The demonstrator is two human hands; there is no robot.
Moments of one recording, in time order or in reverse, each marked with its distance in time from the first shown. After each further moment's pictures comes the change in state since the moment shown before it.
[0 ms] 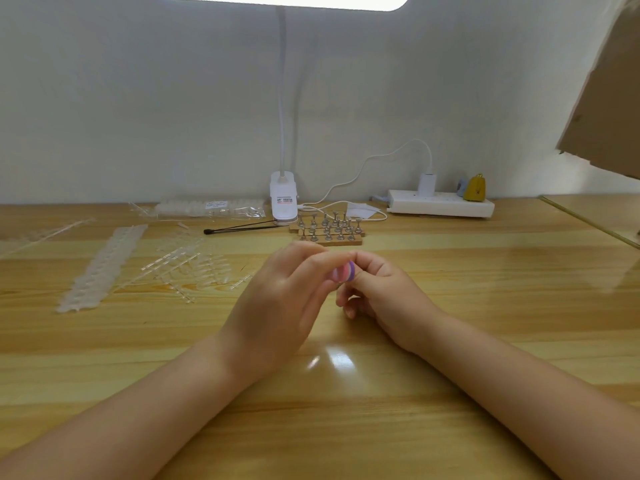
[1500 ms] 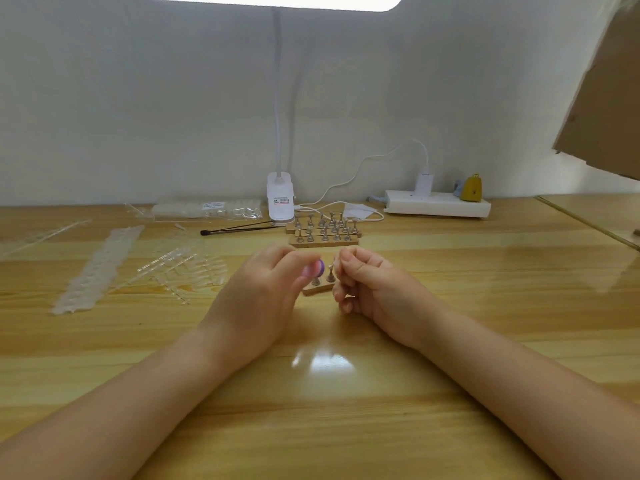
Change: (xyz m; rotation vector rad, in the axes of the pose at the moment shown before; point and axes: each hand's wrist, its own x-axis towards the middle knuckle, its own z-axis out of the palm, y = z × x) left_hand -0.001 -0.014 -0.004 0.133 -0.039 -0.092; right_hand 0.000 -0.006 -0.007 0.202 -0.095 0.078
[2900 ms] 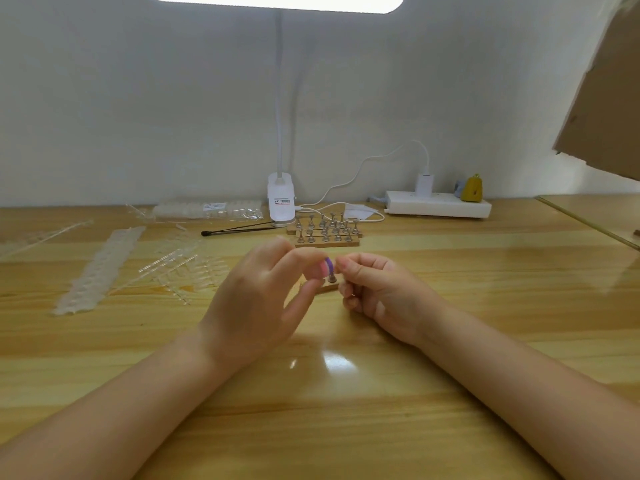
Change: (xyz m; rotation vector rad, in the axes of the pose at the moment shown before) left_hand 0.000 -0.002 -0.003 -0.043 0.071 0.172; right_hand 0.002 0.000 -0.002 0.044 0.057 0.026
